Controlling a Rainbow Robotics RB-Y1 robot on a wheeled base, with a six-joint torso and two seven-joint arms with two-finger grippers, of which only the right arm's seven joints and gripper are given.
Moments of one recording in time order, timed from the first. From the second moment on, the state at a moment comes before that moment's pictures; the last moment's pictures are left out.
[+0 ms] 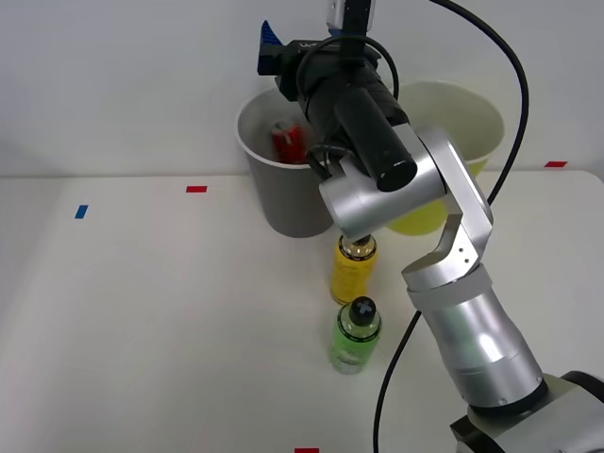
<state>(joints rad) -0.63 -0.01 0.28 -1.68 0.31 0.50 0.94</state>
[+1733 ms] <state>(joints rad) -0.54 -0.14 0.22 -1.76 0.20 0.30 0.93</state>
